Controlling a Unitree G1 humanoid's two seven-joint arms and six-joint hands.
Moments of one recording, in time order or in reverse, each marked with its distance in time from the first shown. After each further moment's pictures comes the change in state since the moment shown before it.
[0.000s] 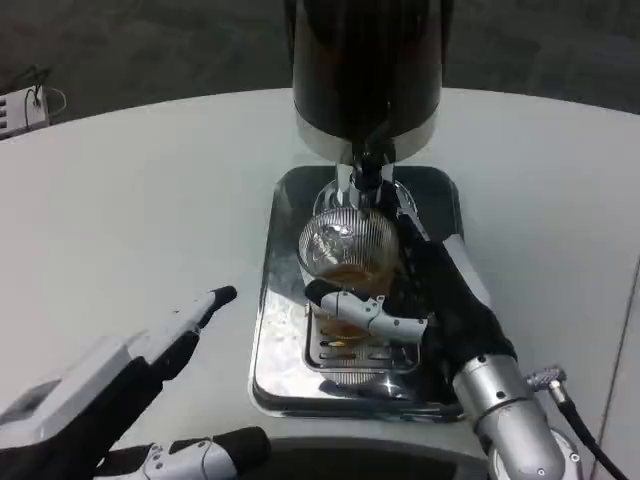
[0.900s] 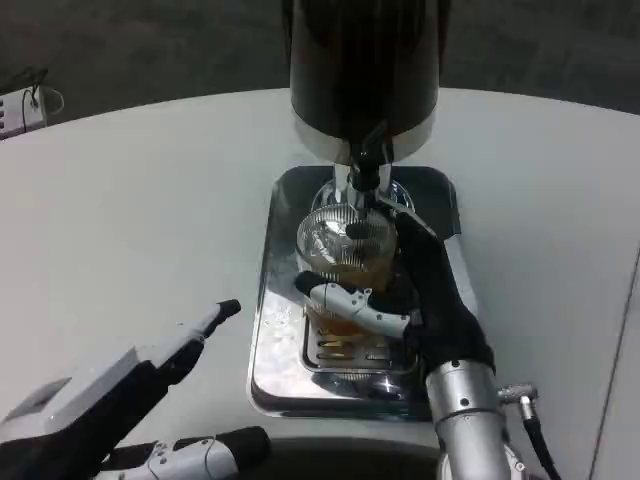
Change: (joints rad) left arm -0.047 0.035 -0.021 0.037 -0.006 0.045 -0.056; right arm -0.024 0.110 0.031 0.100 -0.094 -0.057 -0.277
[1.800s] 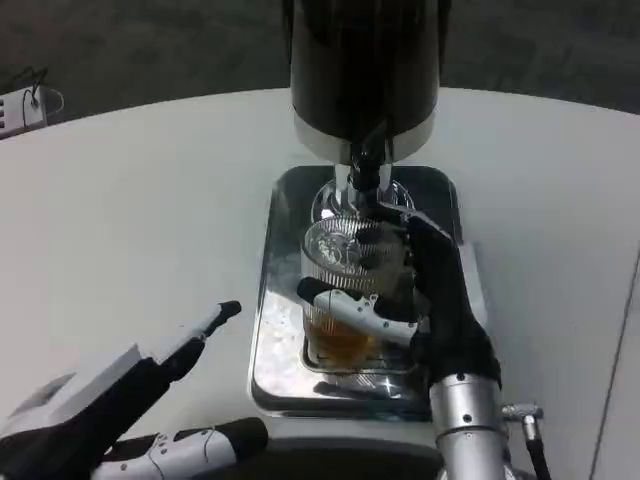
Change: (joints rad) left arm -0.046 0.012 -0.025 0.062 -0.022 0.001 -0.002; right arm 0.060 0.012 0.012 -0.045 -0.018 -0.038 -0.063
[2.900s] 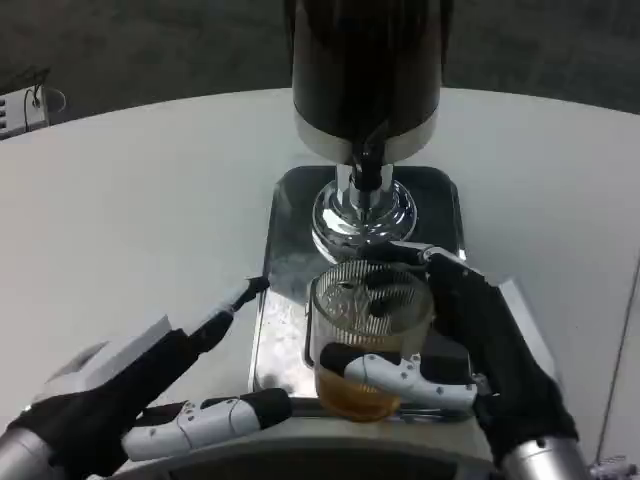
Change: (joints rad) left arm -0.144 0.004 -0.077 0.101 -0.012 -0.024 0.001; right arm 0.357 -0.090 0.001 -0.556 0.070 0.123 0.342
